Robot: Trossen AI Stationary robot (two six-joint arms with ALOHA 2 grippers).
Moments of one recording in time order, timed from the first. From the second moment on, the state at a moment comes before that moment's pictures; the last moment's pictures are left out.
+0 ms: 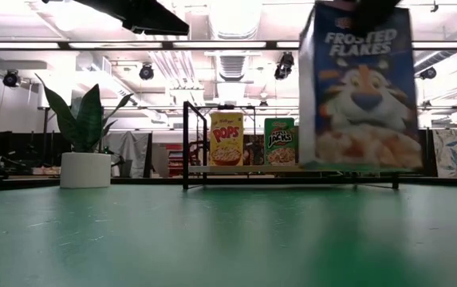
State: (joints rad) left arm -0.07 1.08 0.79 0.00 -0.36 0.29; right arm 0.46 1.64 1.32 -0.73 0.07 0.53
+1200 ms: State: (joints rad) left arm -0.07 1.08 0.79 0.00 -0.36 0.30; right arm -0.29 1.31 1.31 -1.06 0.02 -0.10
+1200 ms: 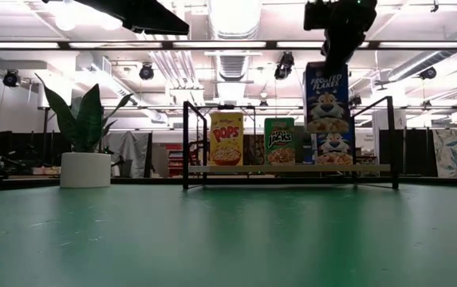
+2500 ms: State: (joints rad) left arm -0.07 1.08 0.79 0.00 -0.36 0.31; right arm -0.45 1.31 1.10 -0.95 0.07 -0.22
